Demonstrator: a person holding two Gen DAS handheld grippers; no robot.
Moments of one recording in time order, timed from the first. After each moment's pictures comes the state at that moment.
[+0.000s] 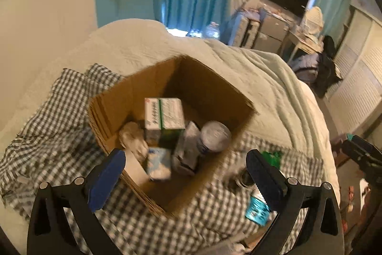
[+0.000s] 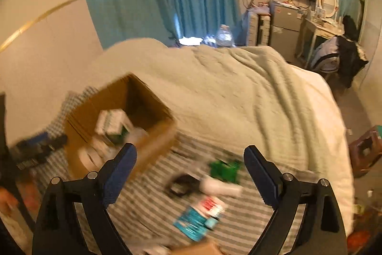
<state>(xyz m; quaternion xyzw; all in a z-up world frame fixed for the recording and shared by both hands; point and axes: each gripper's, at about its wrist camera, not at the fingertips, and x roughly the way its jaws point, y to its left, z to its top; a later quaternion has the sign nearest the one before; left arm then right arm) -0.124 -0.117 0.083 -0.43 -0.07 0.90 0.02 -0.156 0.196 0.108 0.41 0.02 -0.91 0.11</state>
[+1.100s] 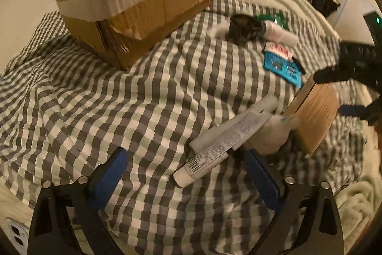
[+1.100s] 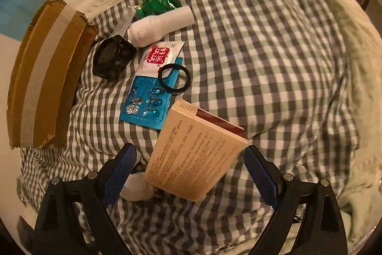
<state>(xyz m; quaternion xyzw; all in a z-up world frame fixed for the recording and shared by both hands) 0.014 -0.051 -0.112 -0.53 0.05 0.84 0.03 -0.079 0.236 -0.120 0.63 -0.23 -0.74 -0.03</state>
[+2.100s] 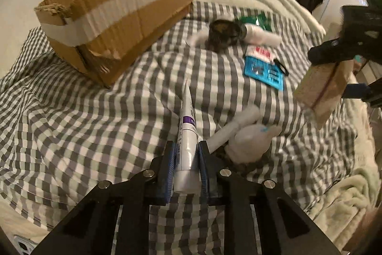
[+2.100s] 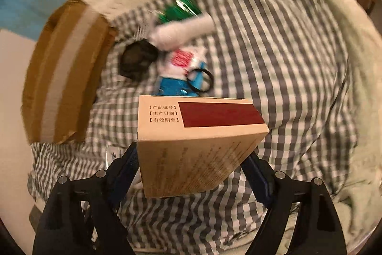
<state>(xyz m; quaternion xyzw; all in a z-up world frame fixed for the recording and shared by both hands) 0.004 -0.043 -0.099 -0.53 0.05 0.85 0.07 -0.072 0.219 -0.062 0.60 -0.22 -0.77 0.01</state>
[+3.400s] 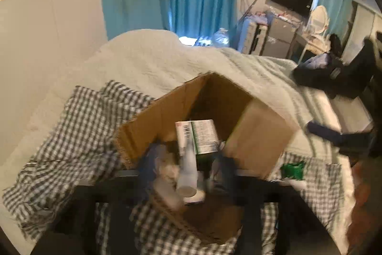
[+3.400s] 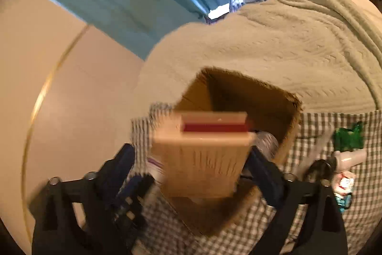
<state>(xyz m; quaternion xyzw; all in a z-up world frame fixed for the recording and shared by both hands) -0.167 -0.176 0.073 -0.41 -0.04 0.91 -0.02 -0.232 0.051 0.094 0.45 -0.27 -0.82 0.21</state>
